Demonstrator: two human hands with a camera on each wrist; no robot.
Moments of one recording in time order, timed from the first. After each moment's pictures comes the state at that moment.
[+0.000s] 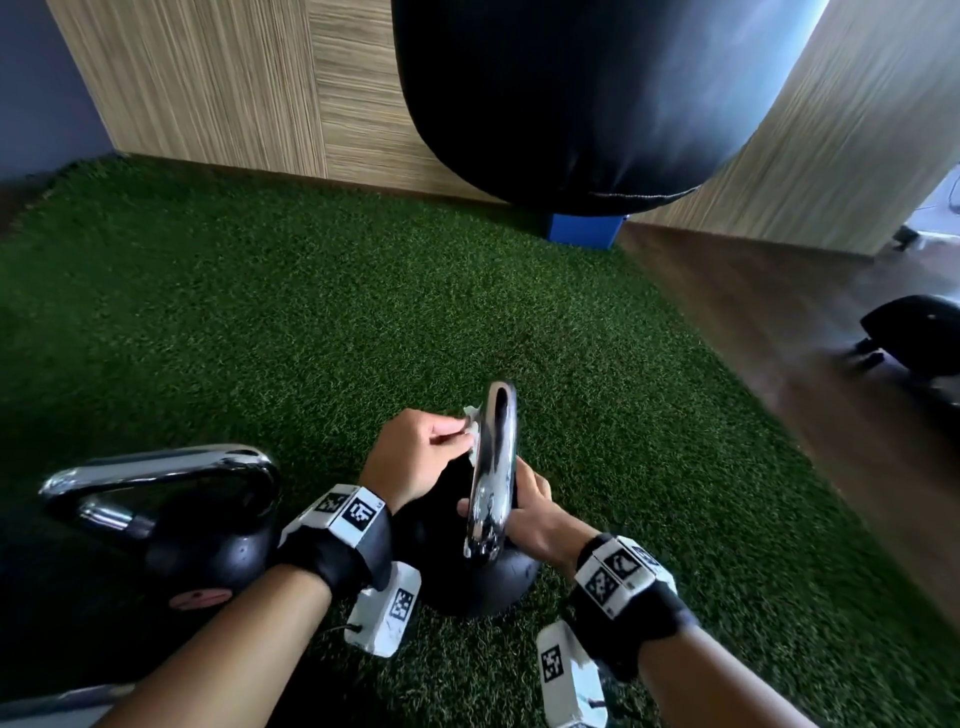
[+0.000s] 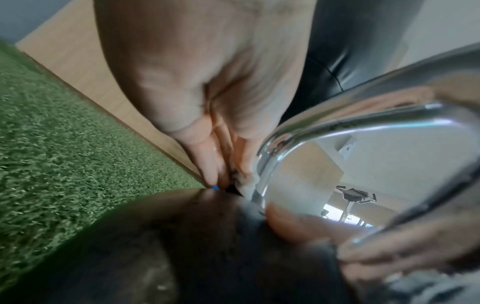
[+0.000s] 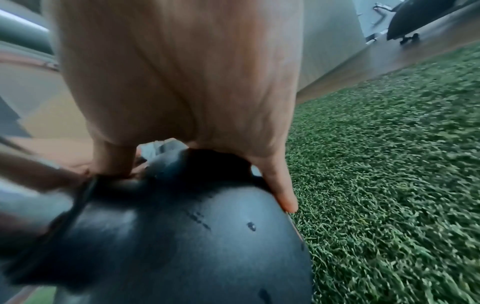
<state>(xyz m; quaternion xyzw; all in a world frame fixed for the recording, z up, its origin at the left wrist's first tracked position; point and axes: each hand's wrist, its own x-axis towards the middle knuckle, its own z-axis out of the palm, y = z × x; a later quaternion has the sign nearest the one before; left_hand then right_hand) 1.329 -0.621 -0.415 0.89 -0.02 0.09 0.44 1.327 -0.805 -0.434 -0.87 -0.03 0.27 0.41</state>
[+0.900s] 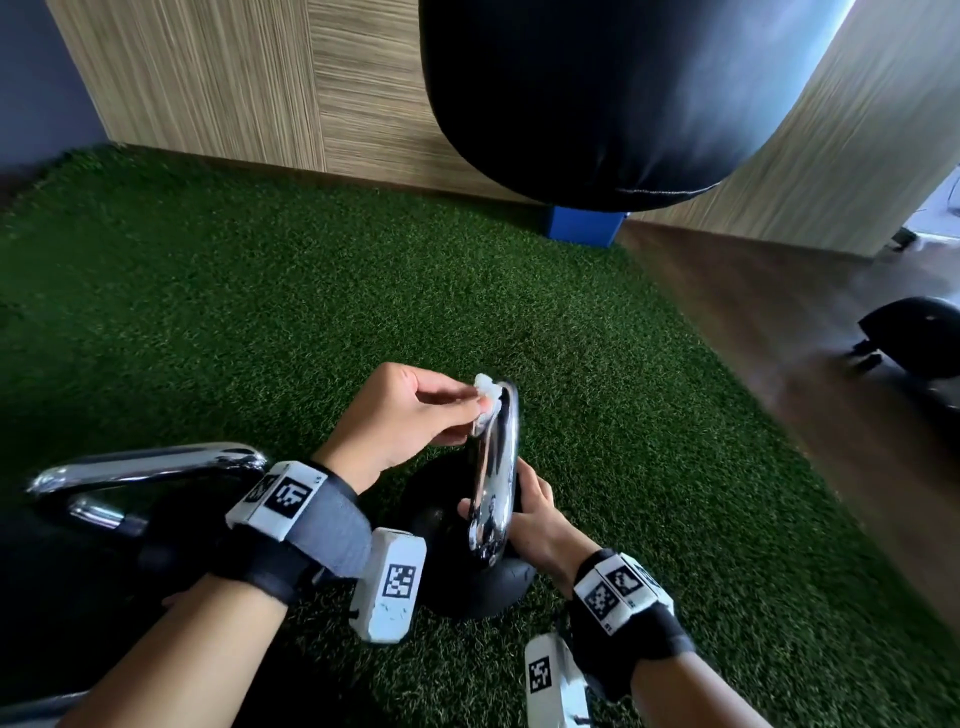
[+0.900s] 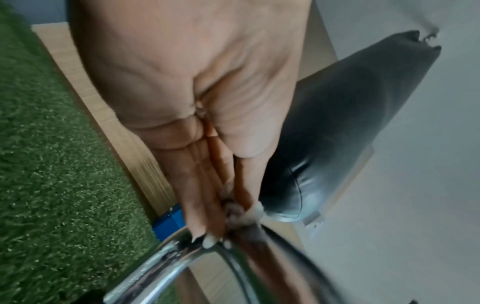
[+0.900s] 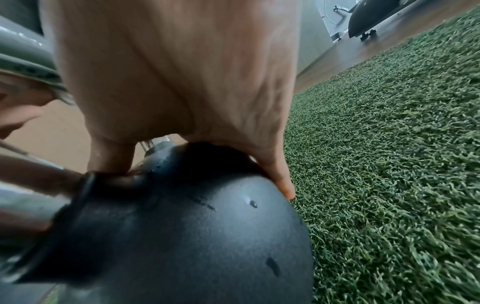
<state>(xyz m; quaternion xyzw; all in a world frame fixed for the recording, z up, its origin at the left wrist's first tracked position) 1.317 -0.614 -0.348 0.71 0.00 -0.01 0.70 1.323 -0.812 -0.451 -0.84 -0.01 0.24 0.49</state>
